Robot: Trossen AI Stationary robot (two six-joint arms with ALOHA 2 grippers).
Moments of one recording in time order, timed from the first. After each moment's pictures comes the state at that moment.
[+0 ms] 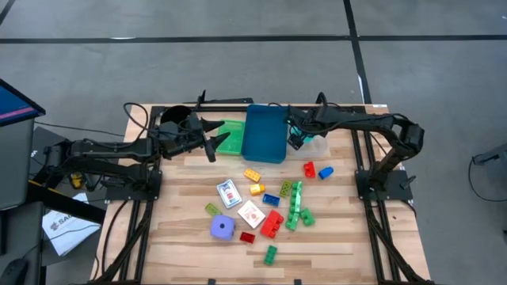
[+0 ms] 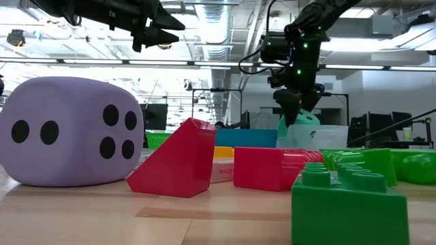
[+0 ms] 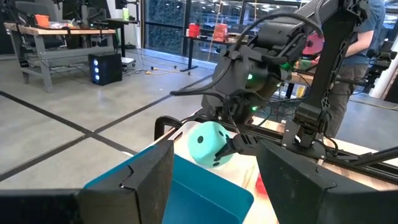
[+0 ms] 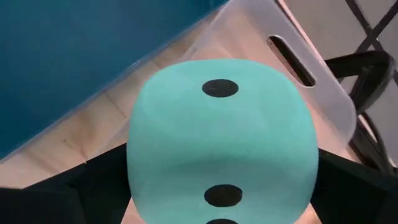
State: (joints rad) left arm 0.20 0.98 0.59 0.36 -0.27 -0.11; right arm -0.45 1.64 1.15 -0.83 0.41 0.24
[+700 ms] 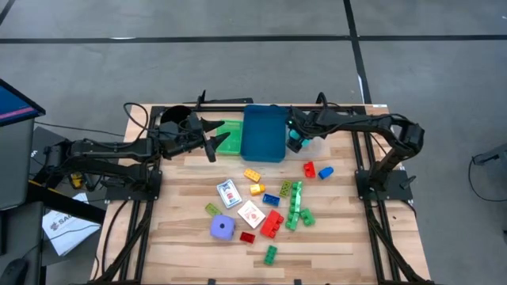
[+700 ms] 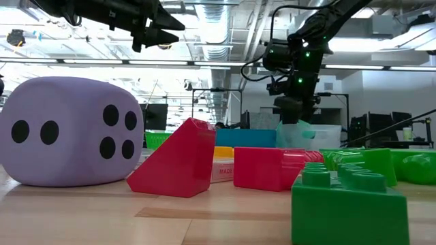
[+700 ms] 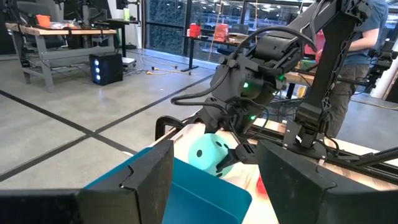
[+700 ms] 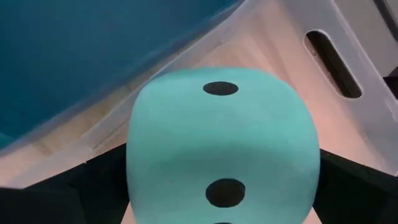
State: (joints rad) left arm 0.20 0.98 0.59 0.36 -0.27 -0.11; right arm -0.46 1.64 1.06 -0.65 0.32 0.13
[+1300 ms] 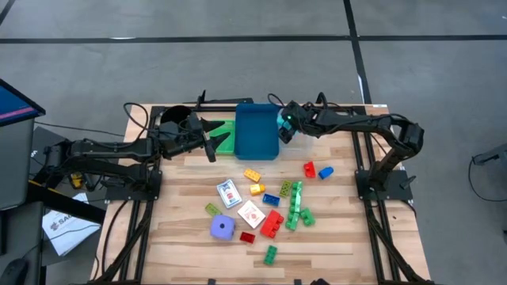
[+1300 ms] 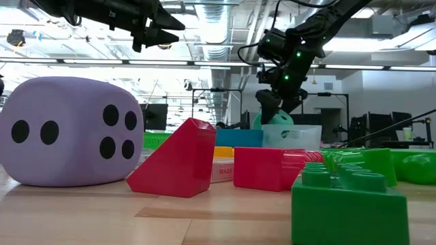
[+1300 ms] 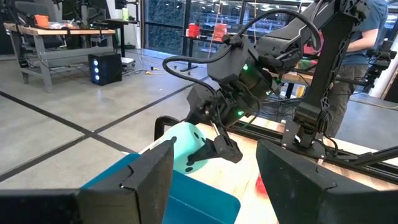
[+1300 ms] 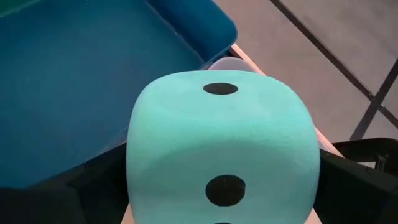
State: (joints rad) left arm 0.20 0.98 0.59 0.36 -0.26 -0.11; right arm -0.45 1.64 1.06 -0.38 0.42 0.12
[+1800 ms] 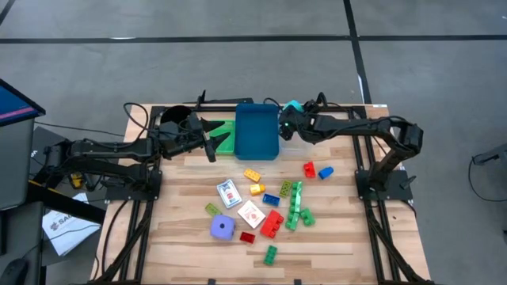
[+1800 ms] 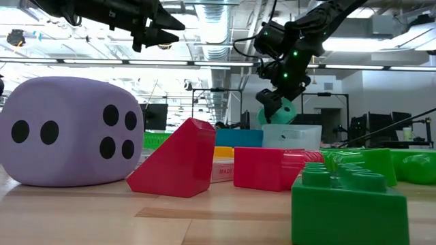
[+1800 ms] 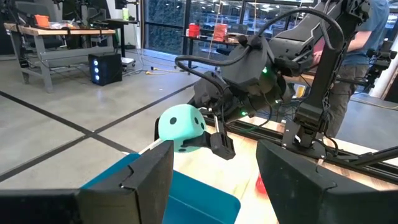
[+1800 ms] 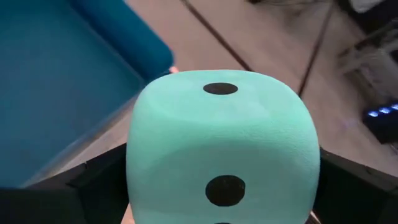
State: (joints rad) left arm 0.20 0.98 0.59 0.36 -0.27 -0.11; right arm -0.38 1.64 1.06 -0.37 0.77 0.11
